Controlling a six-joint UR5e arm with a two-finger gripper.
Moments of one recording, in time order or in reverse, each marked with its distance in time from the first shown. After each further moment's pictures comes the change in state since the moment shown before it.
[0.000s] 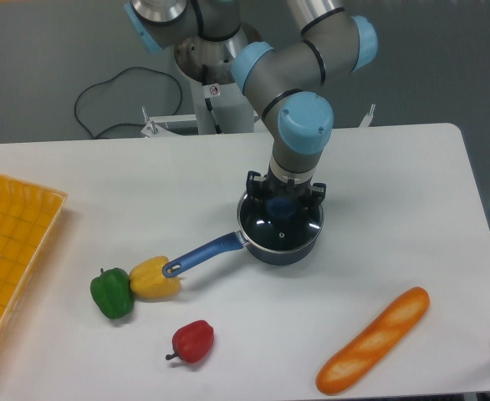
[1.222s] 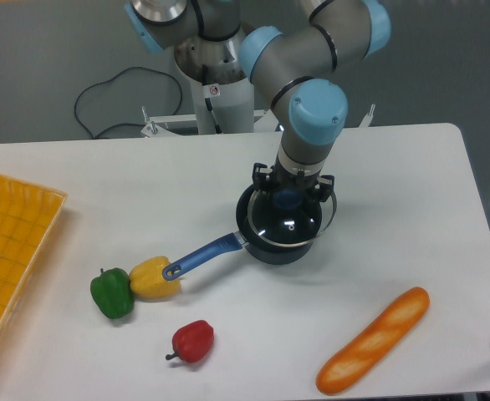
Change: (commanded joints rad) arm 0.031 0.014 0.127 -0.189 -0.015 0.002
